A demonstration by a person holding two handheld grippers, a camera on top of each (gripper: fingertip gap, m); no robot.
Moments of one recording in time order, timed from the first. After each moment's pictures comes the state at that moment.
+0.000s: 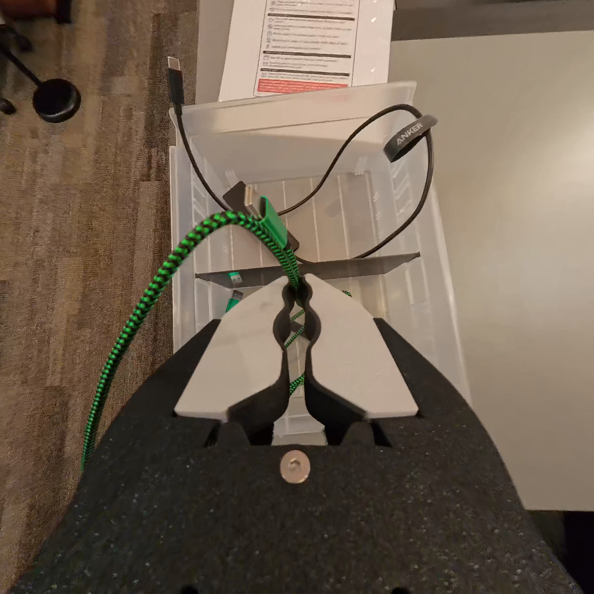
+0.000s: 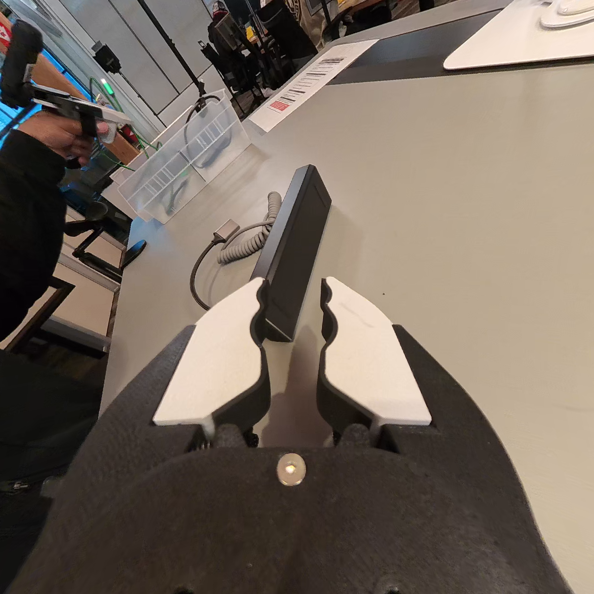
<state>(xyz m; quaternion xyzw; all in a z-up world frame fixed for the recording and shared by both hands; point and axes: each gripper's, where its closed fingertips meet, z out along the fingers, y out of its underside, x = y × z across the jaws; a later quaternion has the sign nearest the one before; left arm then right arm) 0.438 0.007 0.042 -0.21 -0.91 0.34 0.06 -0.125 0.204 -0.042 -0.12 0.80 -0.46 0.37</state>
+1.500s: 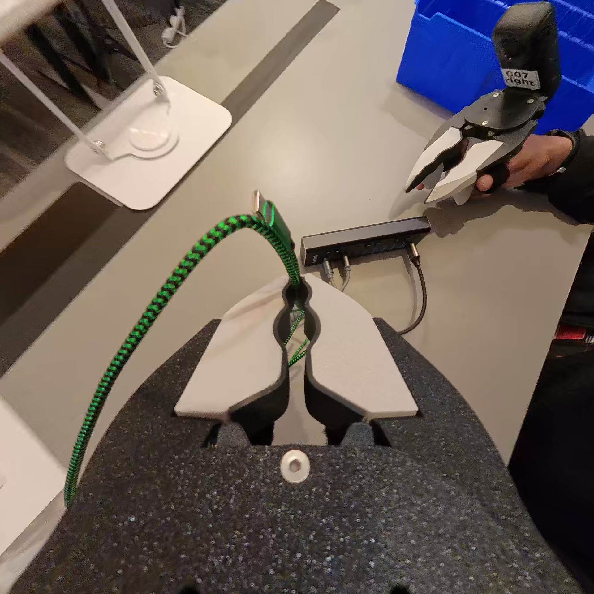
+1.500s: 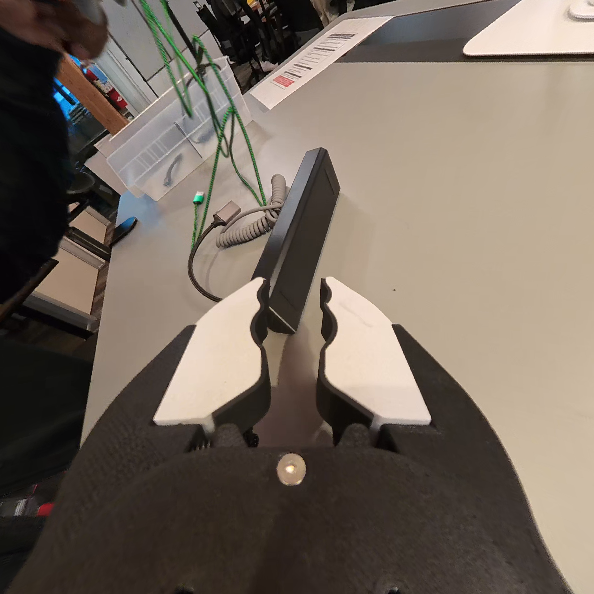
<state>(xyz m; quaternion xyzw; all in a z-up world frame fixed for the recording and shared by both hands) 0.057 0.083 0.085 -0.59 -0.69 0.30 0.28 -0.115 0.210 -0.046 -0.15 0.80 -0.45 0.35</state>
